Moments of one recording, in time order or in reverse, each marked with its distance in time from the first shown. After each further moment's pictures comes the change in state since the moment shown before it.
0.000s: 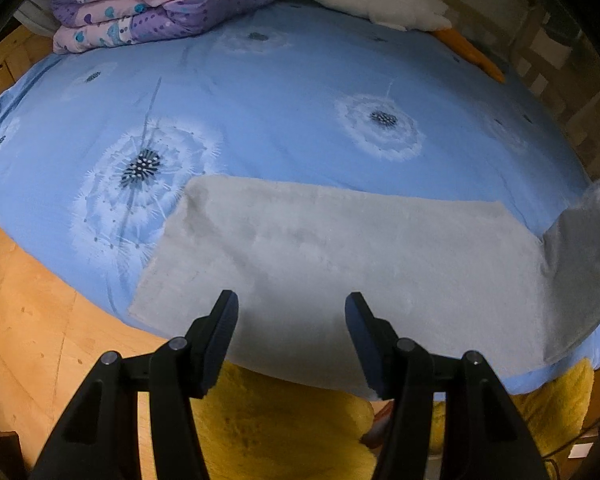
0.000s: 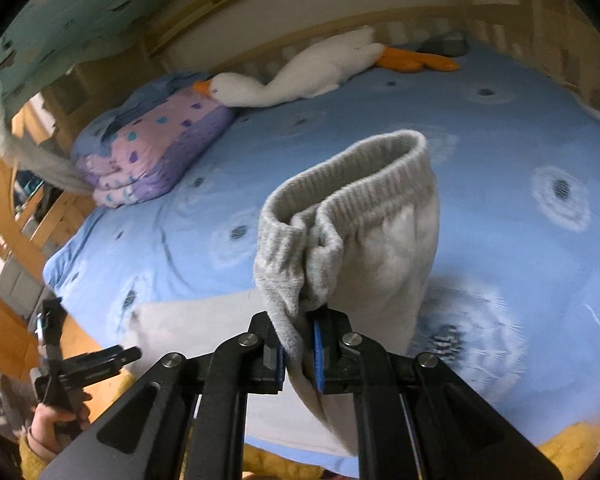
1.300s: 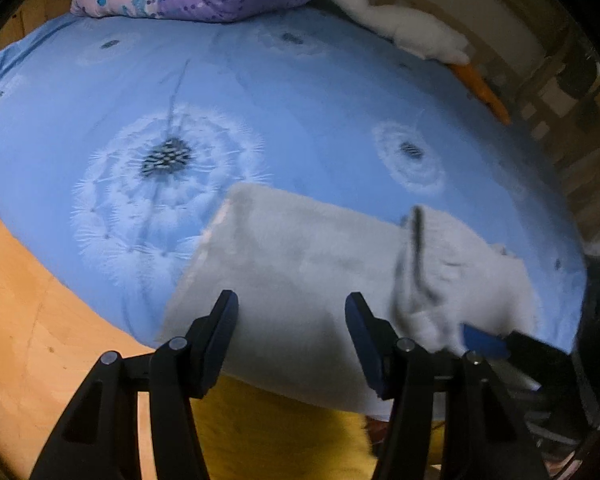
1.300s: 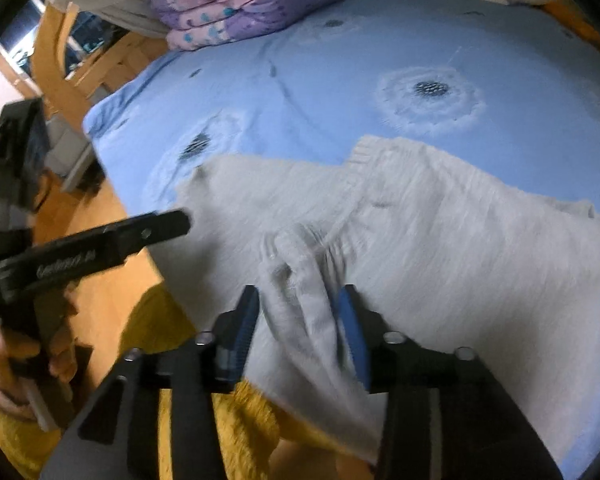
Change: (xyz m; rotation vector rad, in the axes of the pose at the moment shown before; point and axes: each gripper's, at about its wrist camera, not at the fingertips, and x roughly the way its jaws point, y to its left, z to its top) left arm 0.007 0.053 0.009 -0.137 -0.013 -0.143; right arm 0.161 0.146 -0.082 -0.302 0.418 0.221
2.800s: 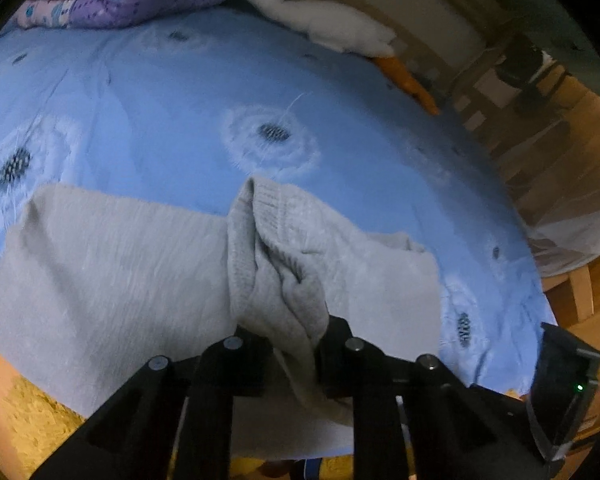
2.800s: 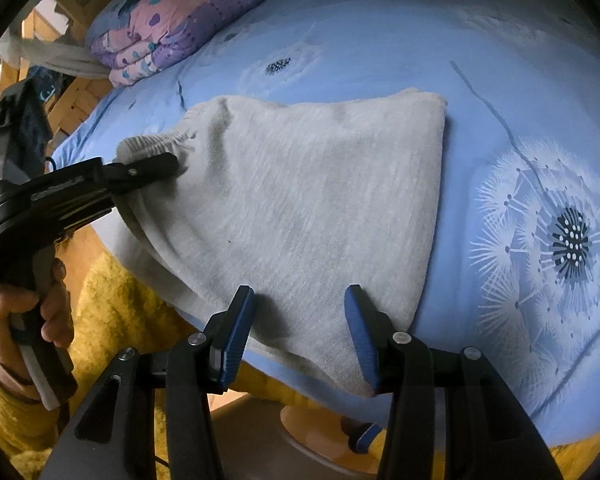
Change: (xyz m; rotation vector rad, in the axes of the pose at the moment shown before) left arm 0.024 -0.112 -0.007 0.076 -0.031 -0.215; right arm -0.071 -0.106 -0.084 0.234 -0.042 -0.082
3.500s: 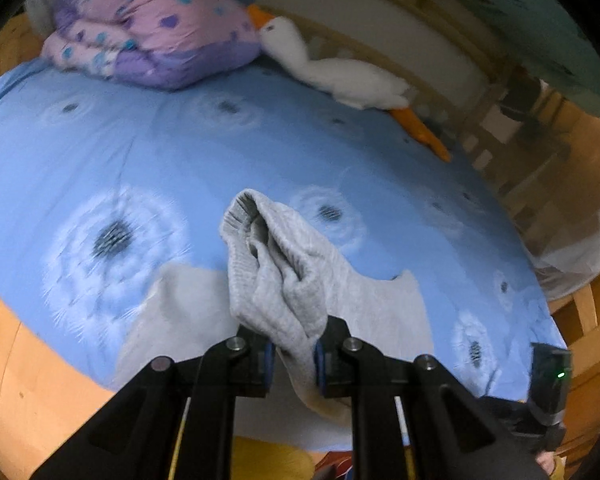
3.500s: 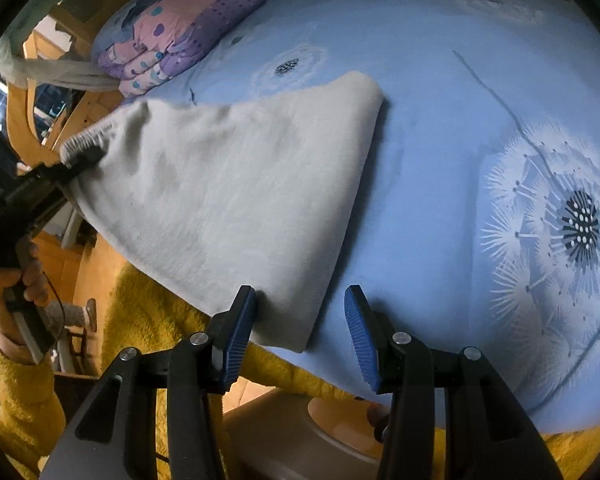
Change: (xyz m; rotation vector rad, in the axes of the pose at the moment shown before) left arm -0.091 0.074 0.019 -0.008 -0.153 0.078; right arm 0.000 0.006 -0.002 0.024 0.018 0.057
